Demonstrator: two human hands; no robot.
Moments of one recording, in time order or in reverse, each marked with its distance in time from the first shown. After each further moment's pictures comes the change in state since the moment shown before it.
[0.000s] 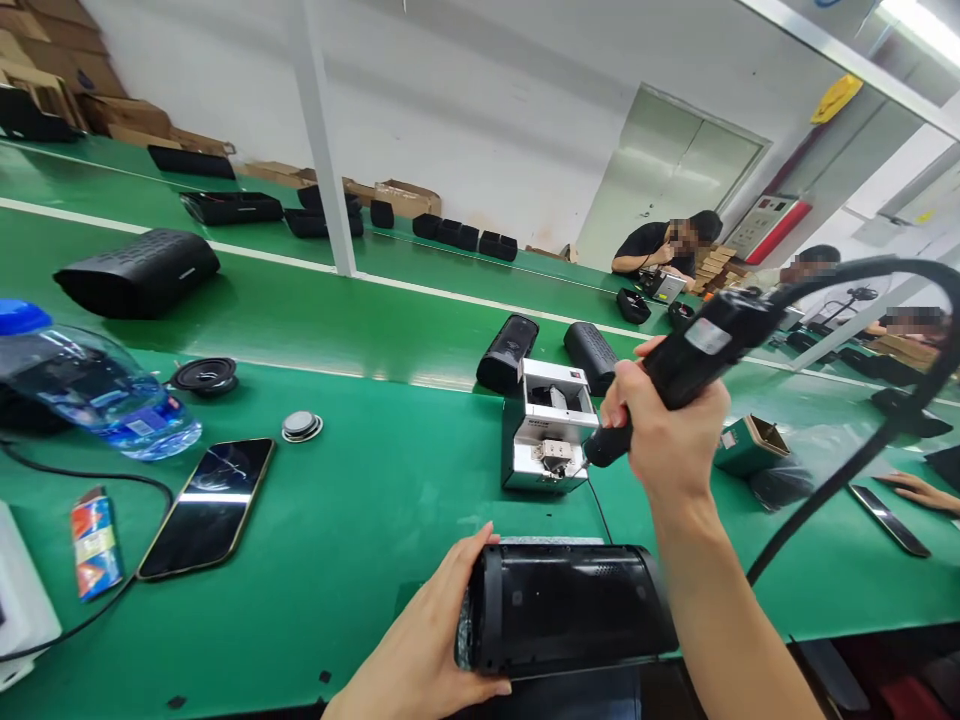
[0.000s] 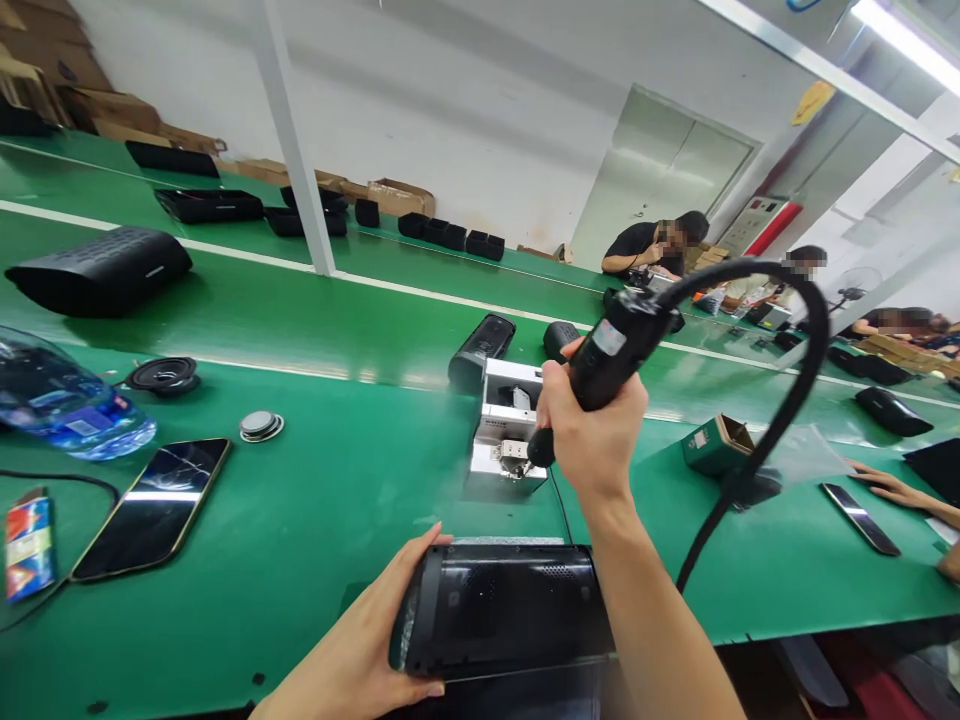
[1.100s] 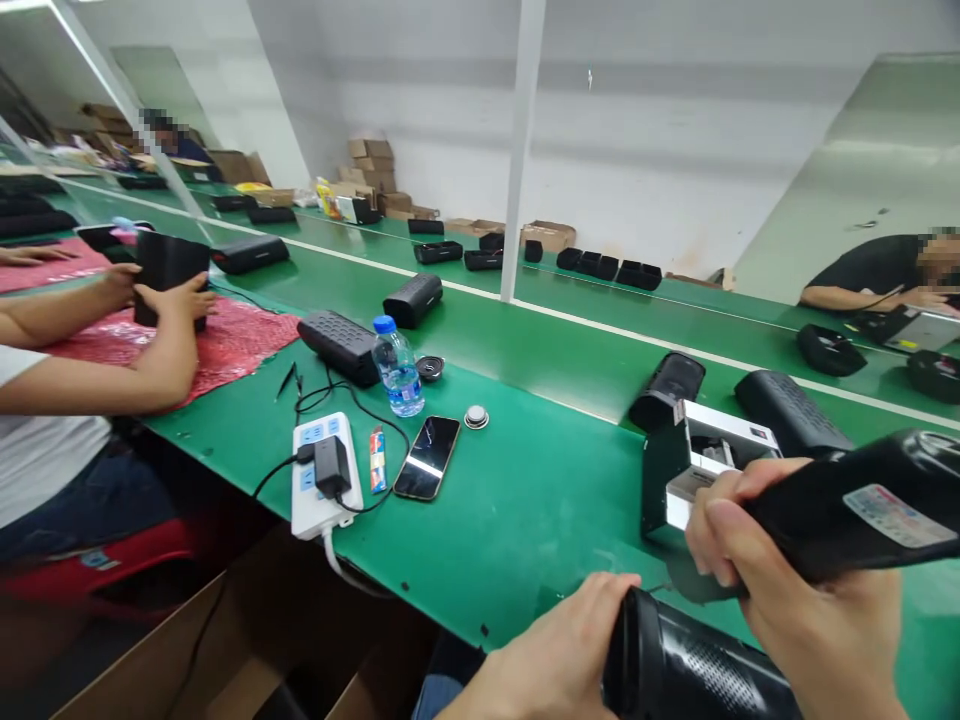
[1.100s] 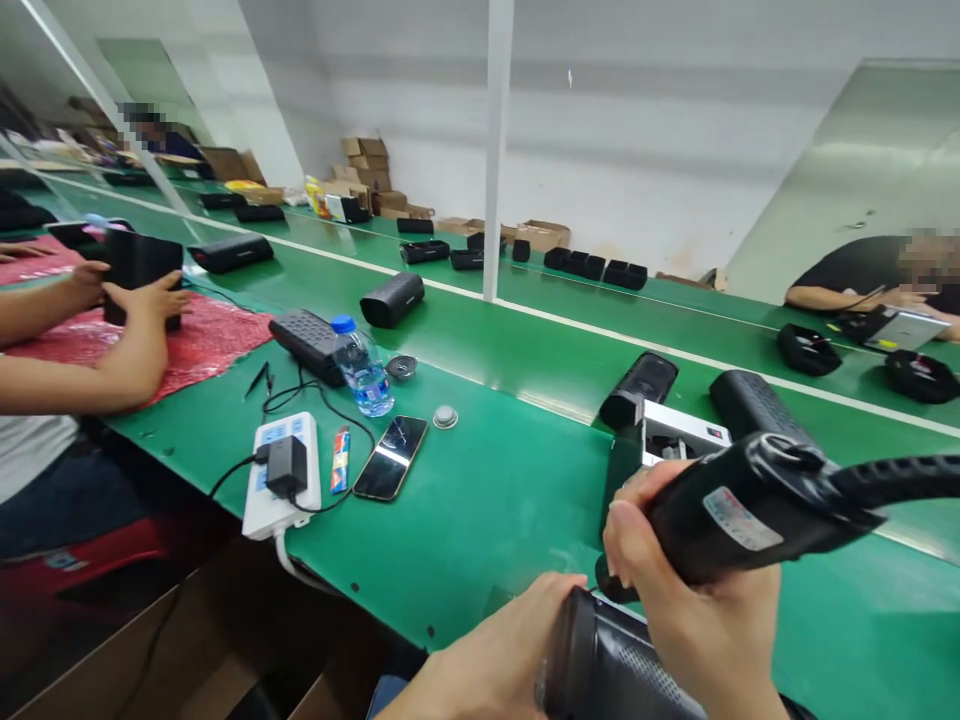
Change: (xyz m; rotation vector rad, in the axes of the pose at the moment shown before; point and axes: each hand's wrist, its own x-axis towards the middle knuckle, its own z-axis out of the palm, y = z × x) left_hand 0.029 -0.025 0.022 0.038 0.036 0.208; right_hand -0.076 -0.007 0.036 0.211 -0.431 0.096
